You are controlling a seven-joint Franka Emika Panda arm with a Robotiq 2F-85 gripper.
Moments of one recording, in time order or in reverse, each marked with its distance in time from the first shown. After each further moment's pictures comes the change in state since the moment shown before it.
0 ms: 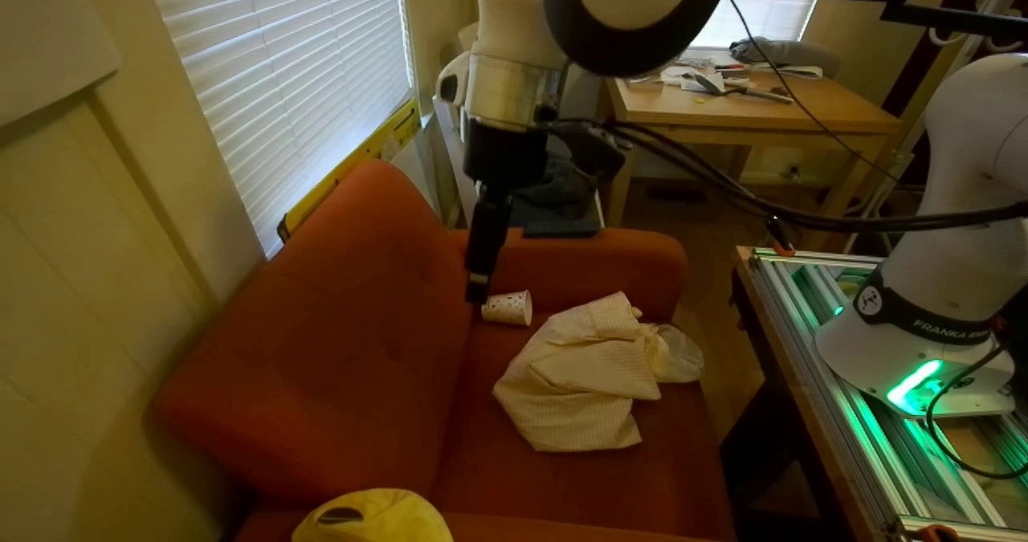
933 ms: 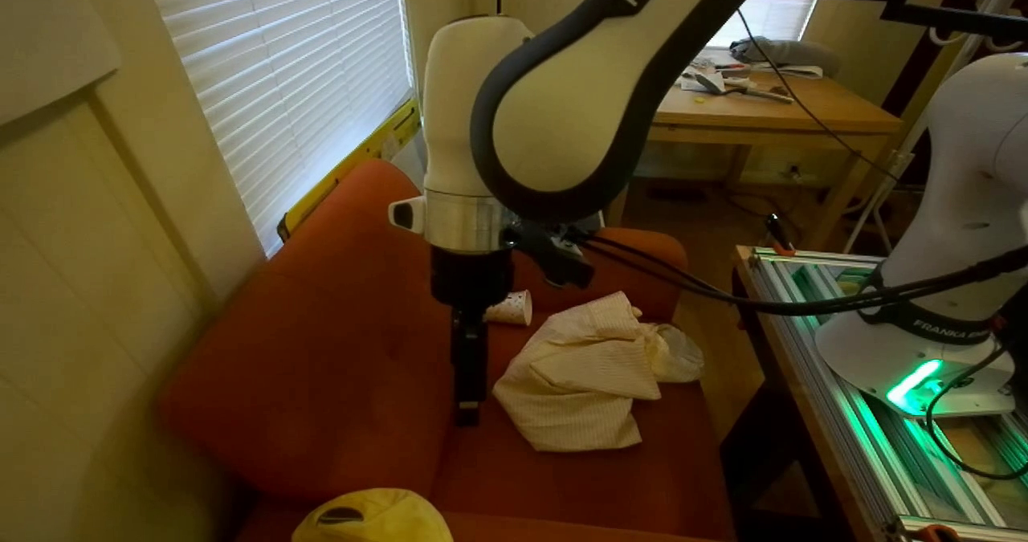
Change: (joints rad) arm -0.024 0.259 0.151 0.133 0.081 0.024 -0.168
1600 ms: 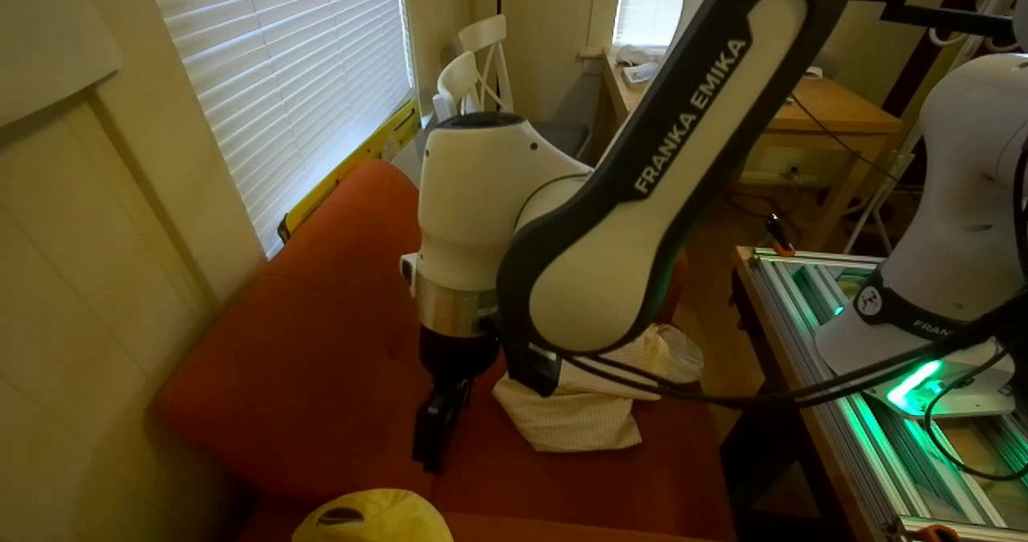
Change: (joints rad) arm 0.106 0.162 -0.033 0.029 -0.189 0.251 0.512
